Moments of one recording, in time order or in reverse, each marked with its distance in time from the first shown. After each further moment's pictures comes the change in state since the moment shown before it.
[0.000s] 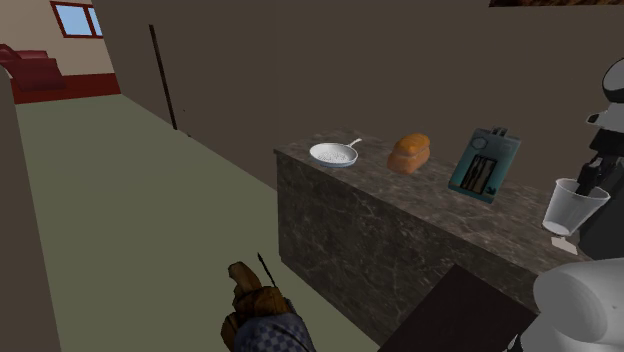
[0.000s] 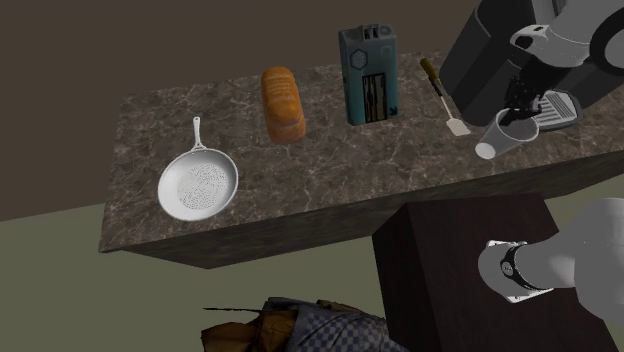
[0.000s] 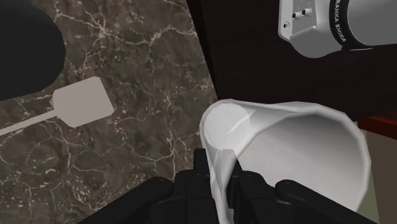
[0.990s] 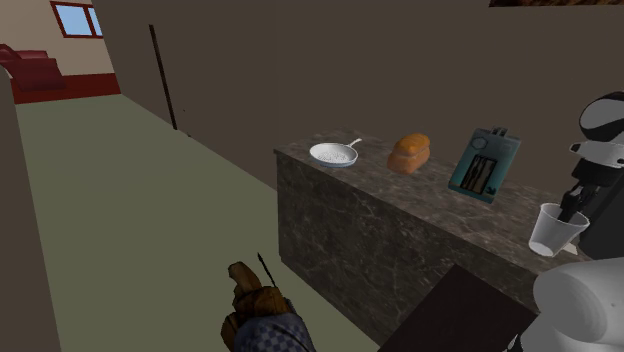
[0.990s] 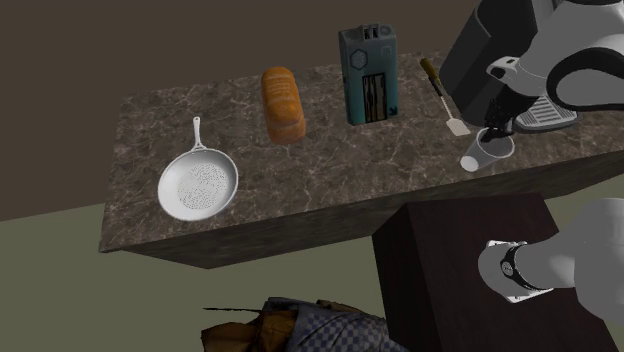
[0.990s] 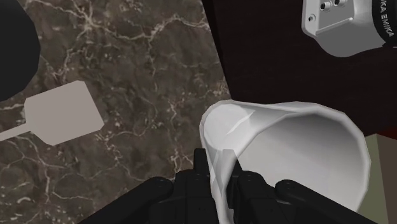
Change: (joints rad) arm -0.002 0.047 -0.079 -0.161 -0.040 0.211 -0.008
